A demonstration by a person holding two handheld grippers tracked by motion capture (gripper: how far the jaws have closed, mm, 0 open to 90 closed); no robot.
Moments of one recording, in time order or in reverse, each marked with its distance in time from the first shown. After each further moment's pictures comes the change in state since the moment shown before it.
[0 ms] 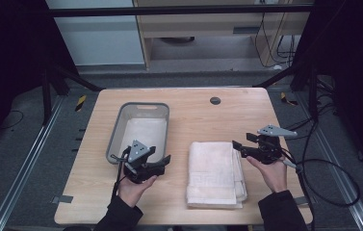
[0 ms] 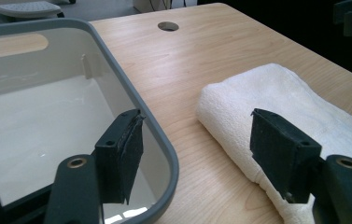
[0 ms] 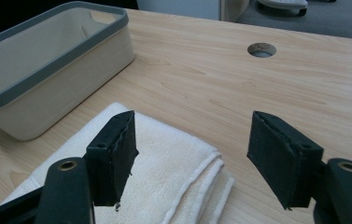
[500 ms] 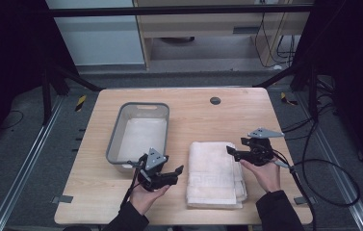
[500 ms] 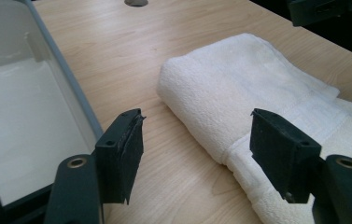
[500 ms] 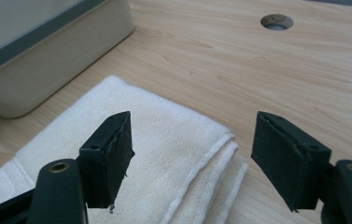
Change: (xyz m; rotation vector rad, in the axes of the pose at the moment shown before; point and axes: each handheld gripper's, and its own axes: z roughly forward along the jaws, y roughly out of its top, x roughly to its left) left arm -0.031 -0.015 0.020 0.070 -0.057 0.050; right arm 0.005 -0.013 0.023 0.088 0.000 -0.021
